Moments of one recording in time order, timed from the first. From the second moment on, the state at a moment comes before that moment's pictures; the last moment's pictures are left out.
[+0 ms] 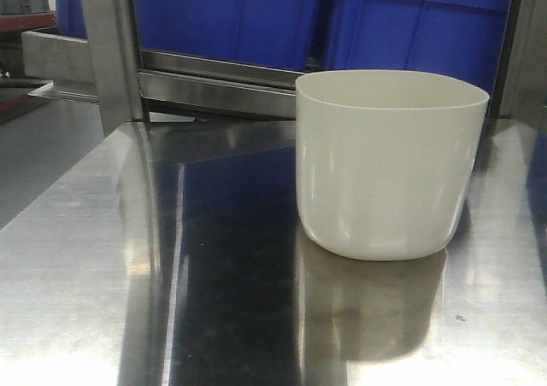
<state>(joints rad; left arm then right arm) -0.15 -0.01 0.01 -0.07 0.08 0.10 -0.08 -0.01 0.03 0.03 0.08 0.11</state>
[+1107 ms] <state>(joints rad) -0.15 -0.01 0.01 -0.07 0.08 0.10 -0.08 -0.01 0.03 0.03 0.07 0.11</state>
